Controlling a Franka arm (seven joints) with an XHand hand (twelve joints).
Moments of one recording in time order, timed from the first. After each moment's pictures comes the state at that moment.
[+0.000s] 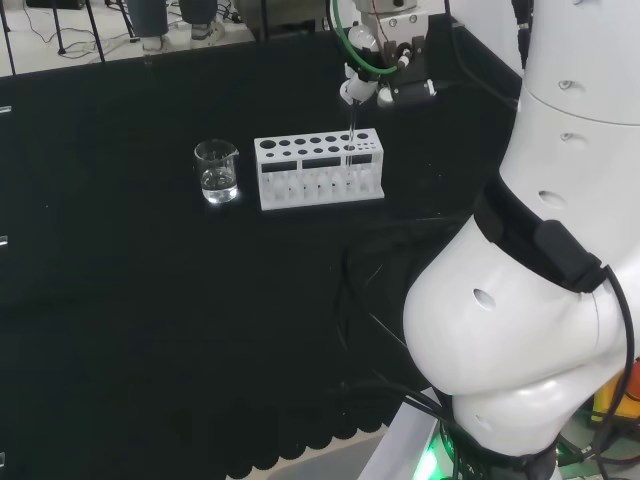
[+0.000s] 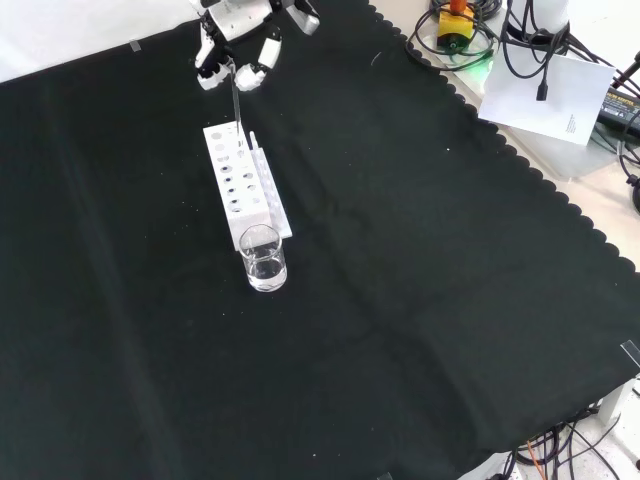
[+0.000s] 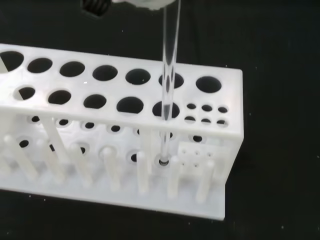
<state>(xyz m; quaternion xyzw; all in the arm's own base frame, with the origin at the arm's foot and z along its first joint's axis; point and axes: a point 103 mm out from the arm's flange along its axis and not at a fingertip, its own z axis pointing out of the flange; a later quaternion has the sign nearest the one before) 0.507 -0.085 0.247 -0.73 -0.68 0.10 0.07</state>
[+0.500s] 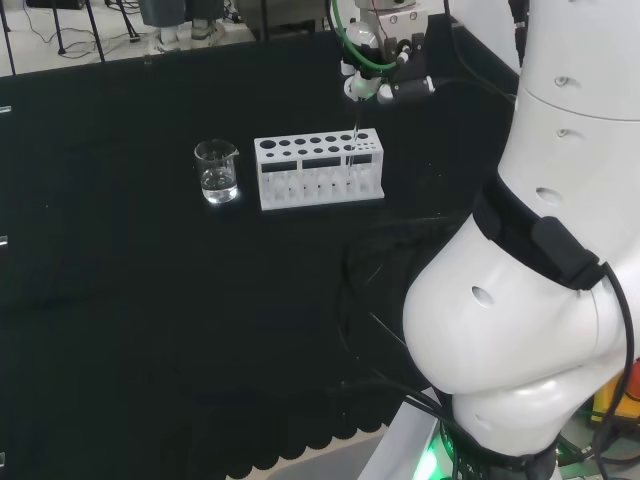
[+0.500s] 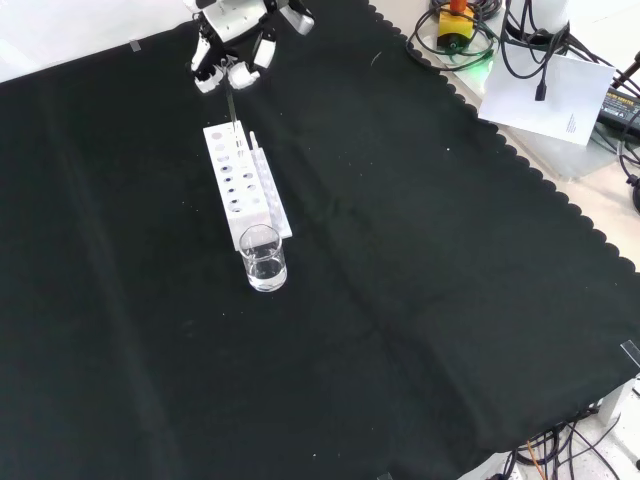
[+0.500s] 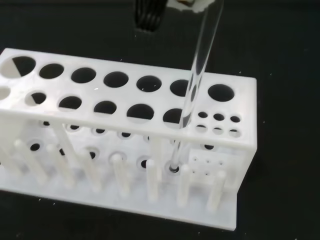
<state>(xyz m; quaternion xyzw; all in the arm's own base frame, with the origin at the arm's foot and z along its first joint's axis) 0.515 -0.083 0.245 -0.71 -0.69 0.09 0.07</state>
